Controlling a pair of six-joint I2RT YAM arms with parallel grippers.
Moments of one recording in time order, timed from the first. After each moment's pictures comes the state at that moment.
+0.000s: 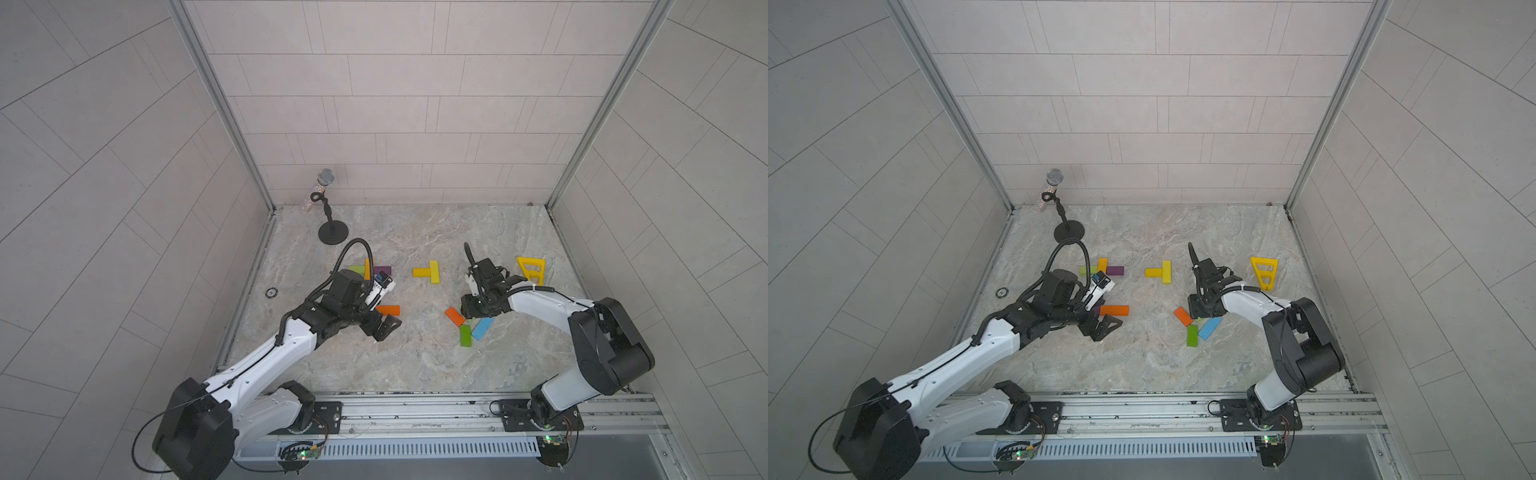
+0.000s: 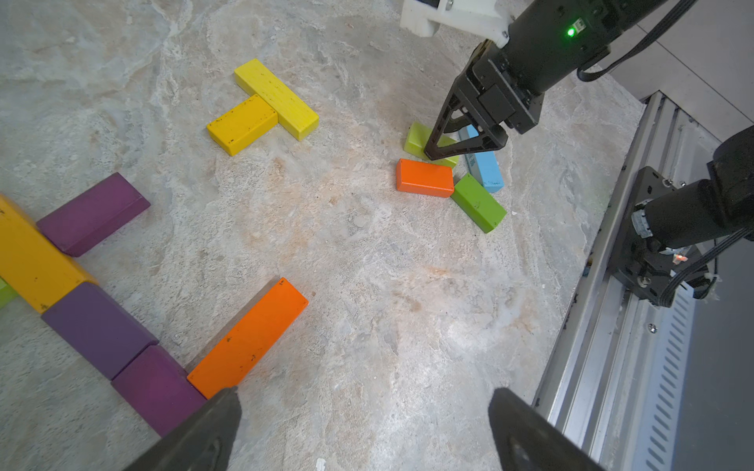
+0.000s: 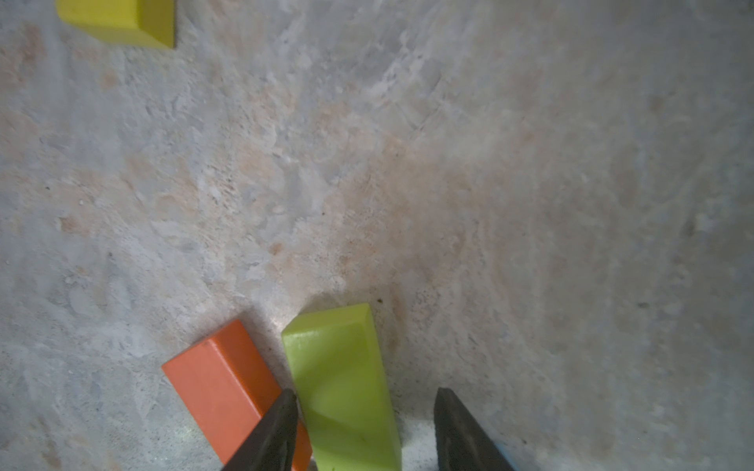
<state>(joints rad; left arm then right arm) -0.56 1.09 0.68 -0.39 0.42 0.08 0.37 1.55 0.82 -0.51 -0.06 0.29</state>
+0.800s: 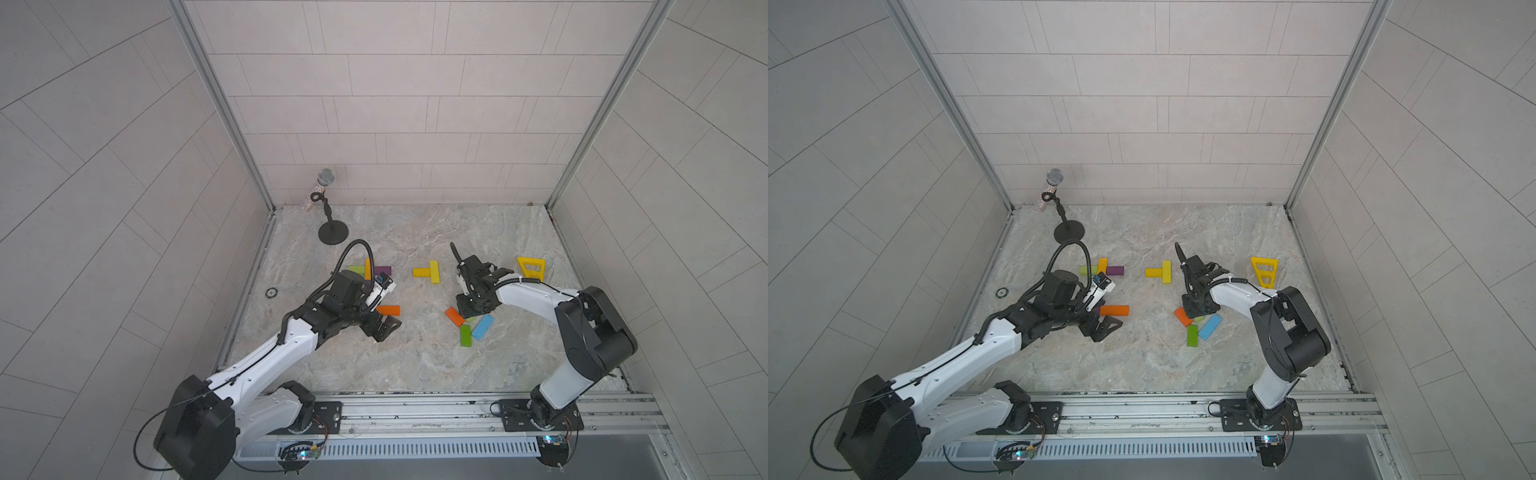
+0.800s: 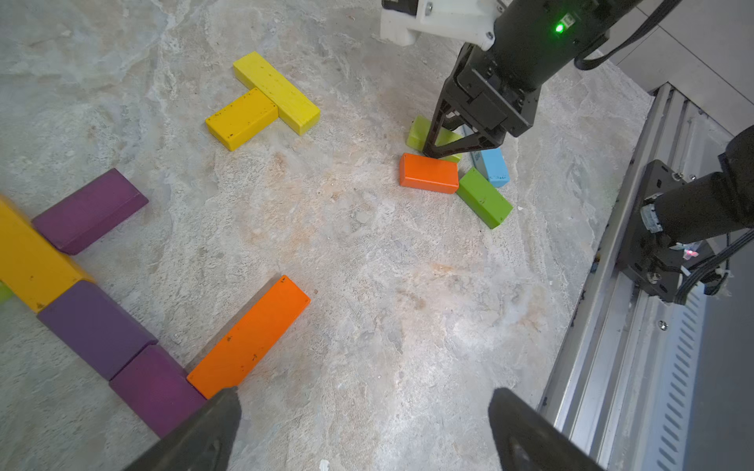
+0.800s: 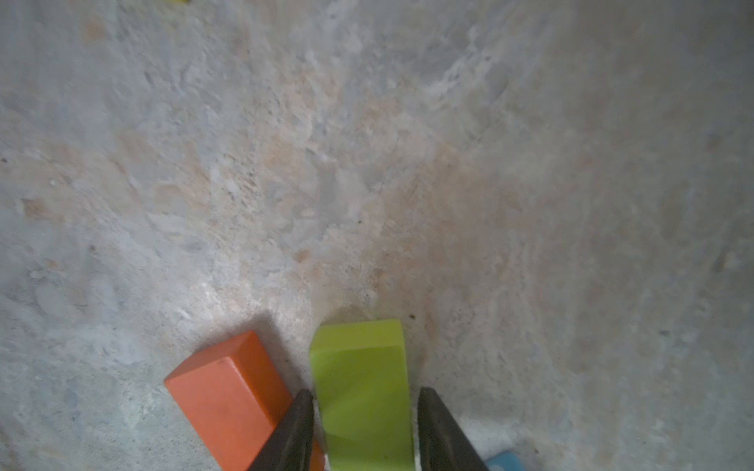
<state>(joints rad) -0.56 1.10 0.66 -0.38 0.41 0.09 0.44 1.64 0.94 -0.63 0.02 0.26</state>
